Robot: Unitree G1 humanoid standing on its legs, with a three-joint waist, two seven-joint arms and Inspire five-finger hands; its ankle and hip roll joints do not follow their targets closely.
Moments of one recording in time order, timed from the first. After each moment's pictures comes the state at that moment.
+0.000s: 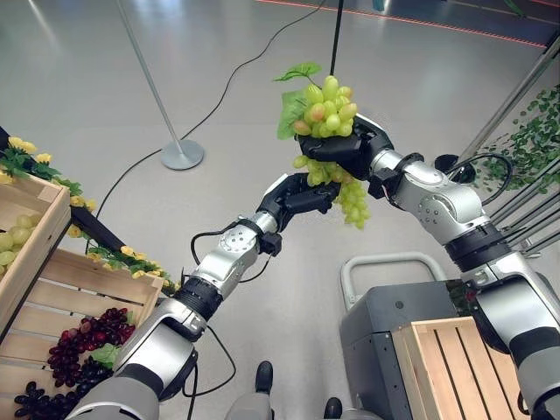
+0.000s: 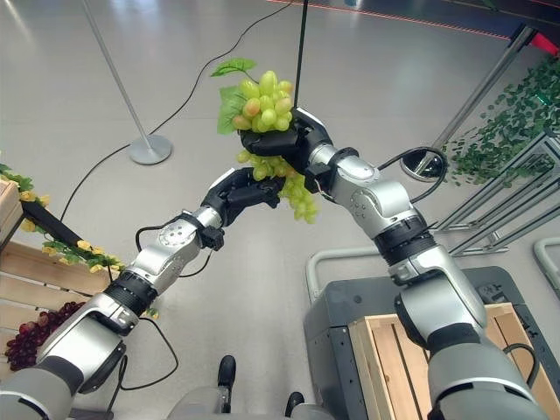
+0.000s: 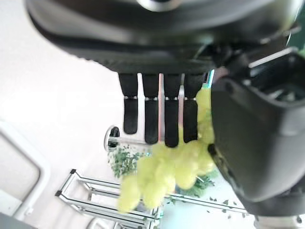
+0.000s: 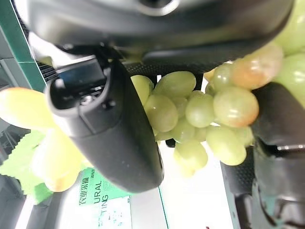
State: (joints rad) left arm -0.73 0.38 -0.54 0.56 -0.64 -0.06 -0.12; right arm -1.02 -0.54 0.47 0.44 0.91 0.30 0.11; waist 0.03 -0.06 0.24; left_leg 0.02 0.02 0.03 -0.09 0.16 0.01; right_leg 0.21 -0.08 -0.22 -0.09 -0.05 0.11
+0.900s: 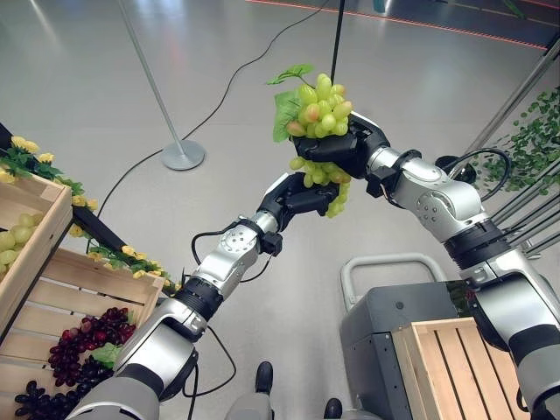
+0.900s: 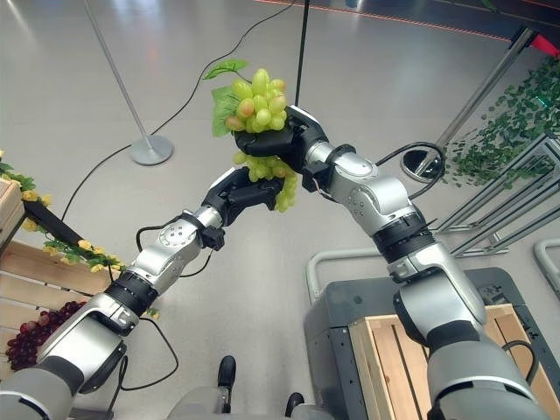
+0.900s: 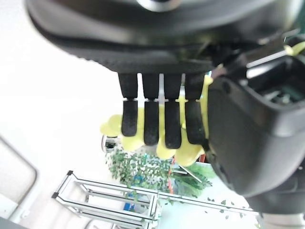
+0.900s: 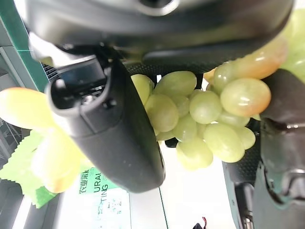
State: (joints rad) left arm -0.73 0.38 -0.54 0.56 -0.64 -0.07 -0.10; right arm -1.04 -0.54 0.48 0.44 0.90 0.31 0.15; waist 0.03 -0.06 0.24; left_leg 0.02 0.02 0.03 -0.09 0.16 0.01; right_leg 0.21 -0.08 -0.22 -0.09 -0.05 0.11
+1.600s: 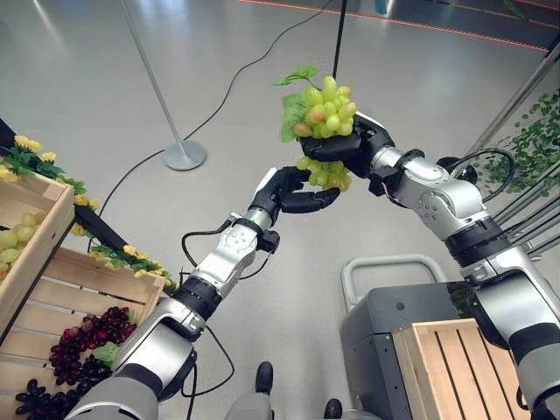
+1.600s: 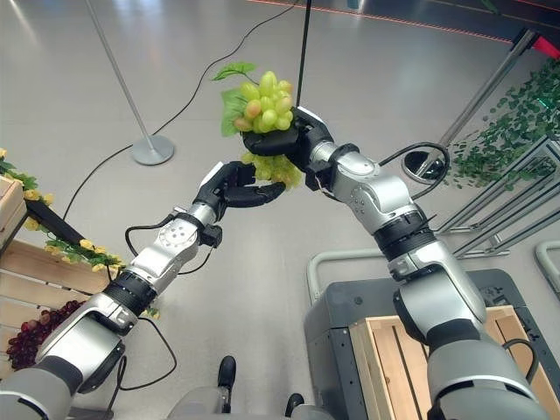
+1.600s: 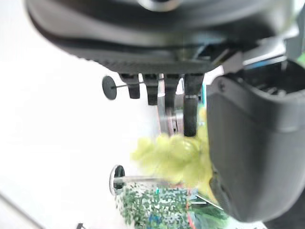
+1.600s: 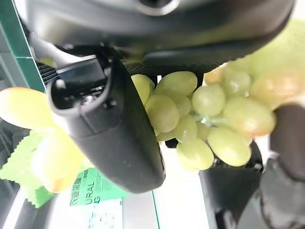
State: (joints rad) left arm -0.73 0.41 -0.54 0.56 -0.47 -0.08 0.07; right arm -1.05 -0.54 0.48 0.51 0.87 0.31 0.12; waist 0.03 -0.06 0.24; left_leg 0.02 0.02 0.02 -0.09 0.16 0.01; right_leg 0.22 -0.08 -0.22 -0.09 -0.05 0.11
